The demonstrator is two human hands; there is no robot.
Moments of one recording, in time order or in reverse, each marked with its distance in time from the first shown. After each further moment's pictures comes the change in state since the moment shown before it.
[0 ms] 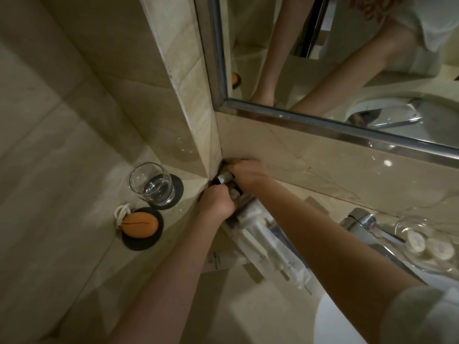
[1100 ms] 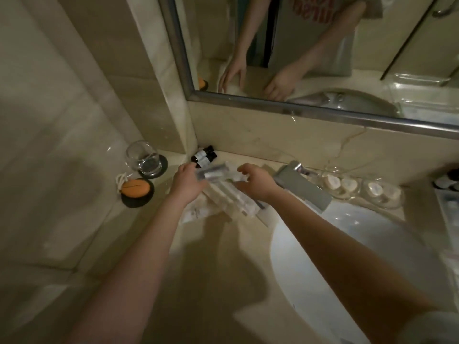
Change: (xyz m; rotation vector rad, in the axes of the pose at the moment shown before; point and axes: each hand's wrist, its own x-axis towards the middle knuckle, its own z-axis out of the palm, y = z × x) left_hand -0.113 -0.022 -0.024 -0.195 0.112 0.195; right_hand -0.222 0.016 -0.036 0.435 0.099 0.152
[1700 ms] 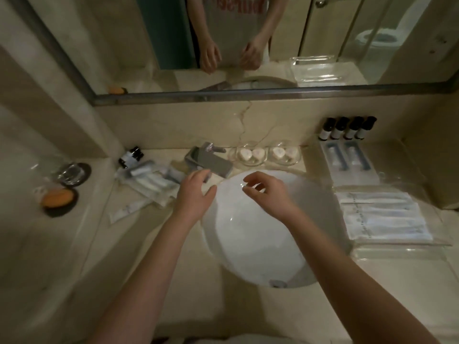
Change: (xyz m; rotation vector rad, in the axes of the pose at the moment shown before) left_hand -0.155 0.144 0.118 -0.061 0.008 0.435; right_hand -0.220 0.126 -0.079 0.325 0.367 0.157
